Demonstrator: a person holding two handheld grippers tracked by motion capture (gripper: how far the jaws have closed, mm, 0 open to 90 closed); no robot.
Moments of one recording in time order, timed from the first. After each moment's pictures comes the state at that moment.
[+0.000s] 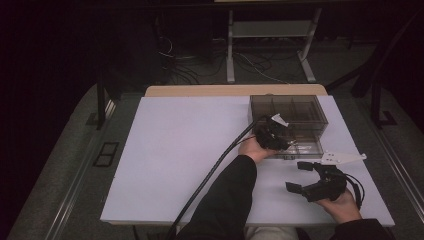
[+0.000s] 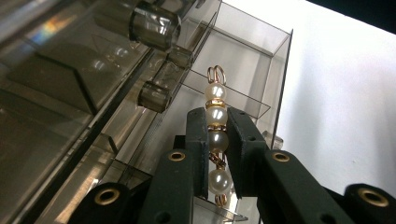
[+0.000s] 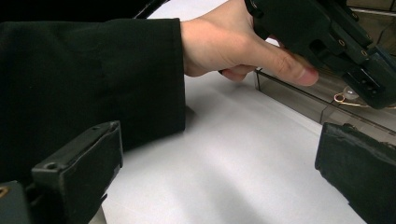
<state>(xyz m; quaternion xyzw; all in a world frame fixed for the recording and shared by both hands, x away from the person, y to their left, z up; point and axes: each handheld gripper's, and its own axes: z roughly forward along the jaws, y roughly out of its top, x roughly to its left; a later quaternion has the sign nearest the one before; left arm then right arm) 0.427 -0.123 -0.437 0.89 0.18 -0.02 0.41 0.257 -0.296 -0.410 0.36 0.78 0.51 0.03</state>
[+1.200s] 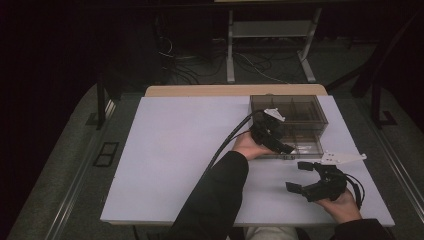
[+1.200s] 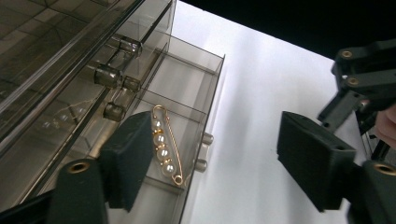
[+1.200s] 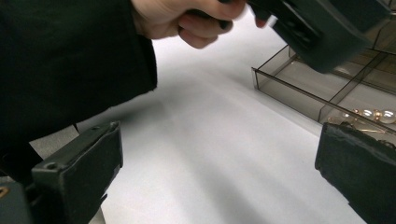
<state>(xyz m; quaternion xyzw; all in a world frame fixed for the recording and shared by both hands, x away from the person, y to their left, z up) 0.409 -0.096 -0.389 0.88 0.15 -0.07 0.44 0.257 -0.296 -0.411 0.36 0.78 0.51 0.03</state>
